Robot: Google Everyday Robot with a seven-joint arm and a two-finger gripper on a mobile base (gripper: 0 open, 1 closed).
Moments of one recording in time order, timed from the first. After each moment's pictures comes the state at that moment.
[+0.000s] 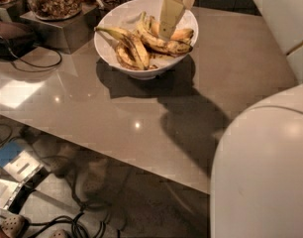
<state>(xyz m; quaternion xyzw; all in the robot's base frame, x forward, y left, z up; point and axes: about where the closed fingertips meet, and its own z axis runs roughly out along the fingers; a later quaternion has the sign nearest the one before) 0.655 -0.079 0.998 -0.50 0.85 -0.04 0.16</state>
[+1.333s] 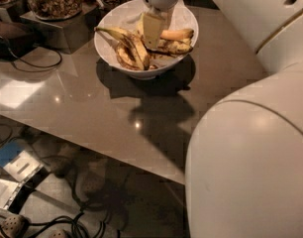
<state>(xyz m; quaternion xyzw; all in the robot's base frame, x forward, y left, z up) 0.654 -0.037 0.965 -0.53 0.84 -0.05 0.11</state>
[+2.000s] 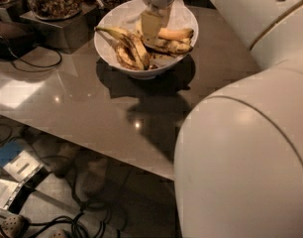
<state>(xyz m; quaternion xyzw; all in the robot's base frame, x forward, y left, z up) 0.661 -0.031 0.967 -0.53 0.84 -0.05 0.11</state>
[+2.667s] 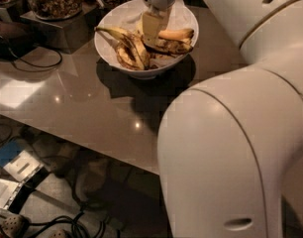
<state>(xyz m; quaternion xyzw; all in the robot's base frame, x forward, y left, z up) 0.679 -0.032 0.956 -0.53 0.84 -0.04 0.11</state>
